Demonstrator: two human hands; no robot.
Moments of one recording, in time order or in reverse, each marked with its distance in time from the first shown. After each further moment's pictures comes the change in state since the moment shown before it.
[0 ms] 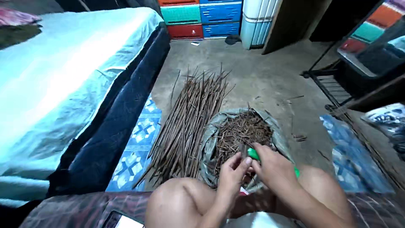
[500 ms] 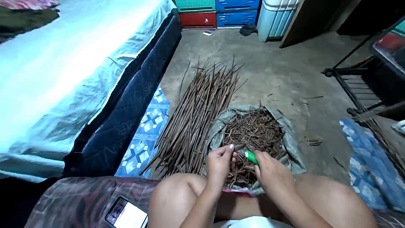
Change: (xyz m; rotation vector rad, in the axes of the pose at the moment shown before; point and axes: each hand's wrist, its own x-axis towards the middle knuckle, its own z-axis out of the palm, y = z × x) left_hand 0.035 0.013 -0.039 0.253 0.359 0.049; right_hand 0.012 -0.007 0.046 -0.047 0.010 -0.106
